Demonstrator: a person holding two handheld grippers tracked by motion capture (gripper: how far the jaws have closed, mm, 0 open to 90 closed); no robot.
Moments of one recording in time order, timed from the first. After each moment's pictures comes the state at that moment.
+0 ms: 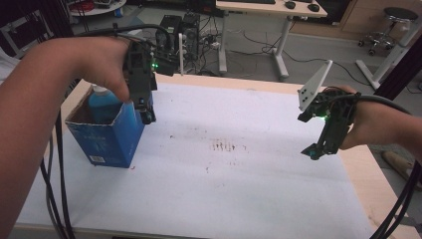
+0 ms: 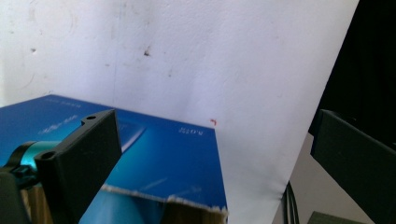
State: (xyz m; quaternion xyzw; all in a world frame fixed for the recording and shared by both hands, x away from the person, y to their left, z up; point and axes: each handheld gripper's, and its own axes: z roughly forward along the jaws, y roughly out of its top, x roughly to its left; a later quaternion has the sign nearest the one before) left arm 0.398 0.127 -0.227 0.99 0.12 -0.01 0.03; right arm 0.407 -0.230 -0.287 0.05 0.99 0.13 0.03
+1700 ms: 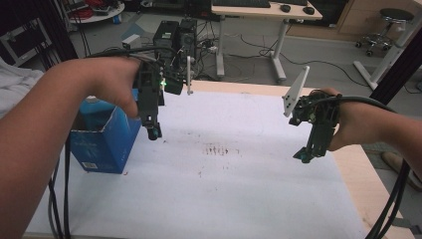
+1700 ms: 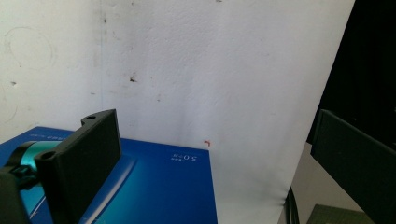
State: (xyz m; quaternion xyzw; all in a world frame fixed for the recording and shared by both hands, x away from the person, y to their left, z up) left arm 0.400 0.093 -0.242 1.00 0.10 -0.02 0.02; right arm 0.410 -0.227 -0.290 0.04 0.99 0.10 0.03
